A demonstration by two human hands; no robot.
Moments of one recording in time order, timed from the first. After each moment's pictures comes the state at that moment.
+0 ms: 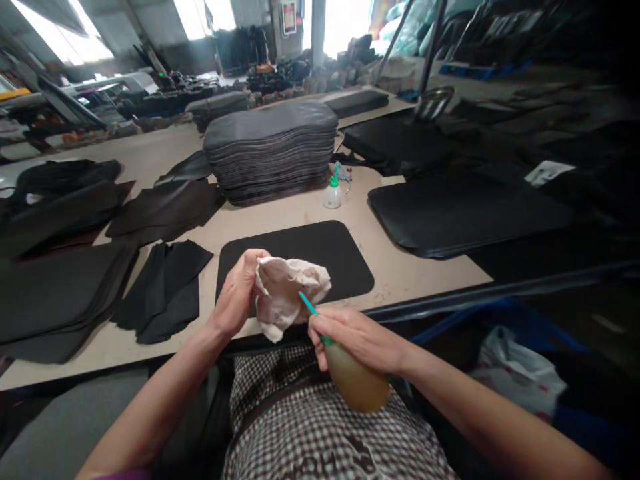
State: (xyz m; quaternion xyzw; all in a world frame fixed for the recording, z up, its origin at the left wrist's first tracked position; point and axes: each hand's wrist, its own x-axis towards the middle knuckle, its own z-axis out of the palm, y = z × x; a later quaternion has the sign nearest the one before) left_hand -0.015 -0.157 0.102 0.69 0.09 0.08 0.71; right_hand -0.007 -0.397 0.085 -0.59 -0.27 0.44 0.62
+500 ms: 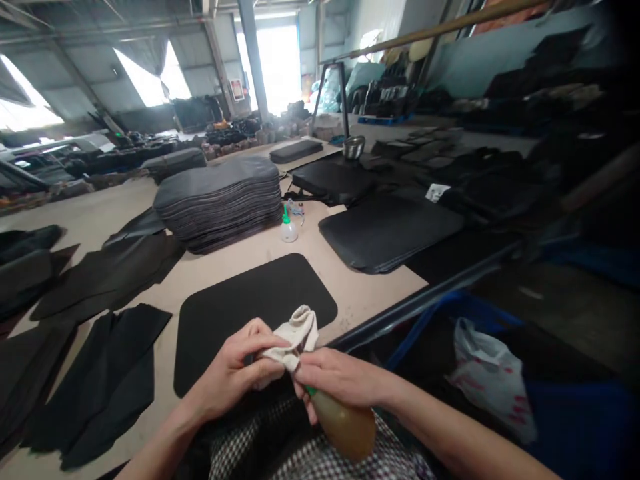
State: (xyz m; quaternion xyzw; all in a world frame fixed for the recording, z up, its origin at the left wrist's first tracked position) left_hand -0.009 -0.183 0.101 0.82 -0.22 -0.14 0.51; right_hand -0.005 -0.430 0.066 -0.58 -0.24 0.43 0.64
